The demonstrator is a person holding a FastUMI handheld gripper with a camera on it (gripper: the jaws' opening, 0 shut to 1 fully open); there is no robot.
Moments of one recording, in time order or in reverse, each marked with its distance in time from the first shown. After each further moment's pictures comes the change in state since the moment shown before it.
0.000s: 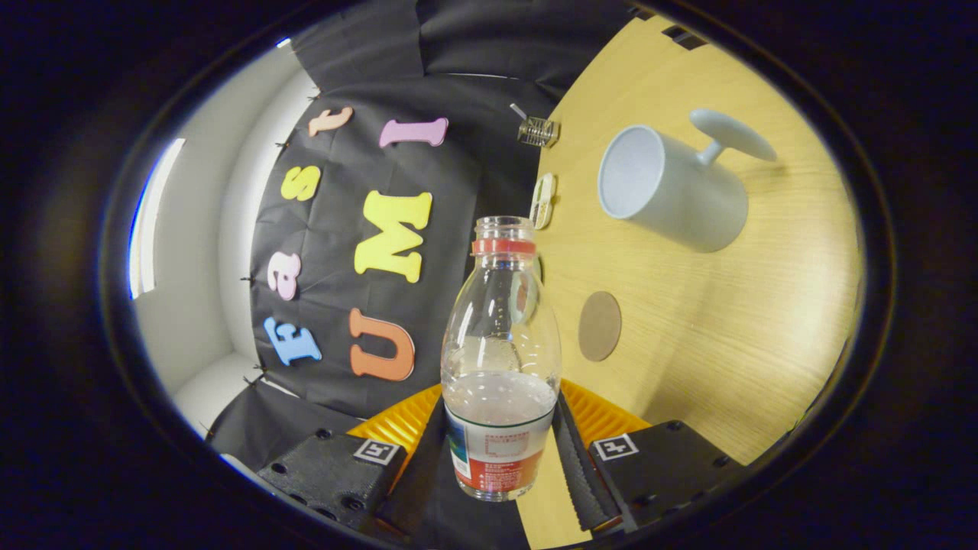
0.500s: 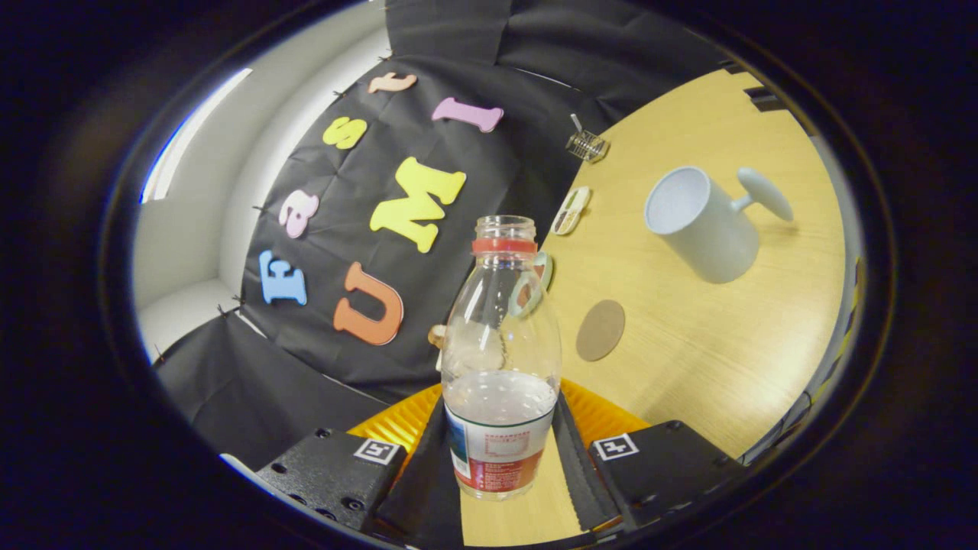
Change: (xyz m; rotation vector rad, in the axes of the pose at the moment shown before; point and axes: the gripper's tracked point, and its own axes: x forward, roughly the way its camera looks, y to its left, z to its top) arm -0.017 0.011 -0.032 -0.265 0.018 -0.017
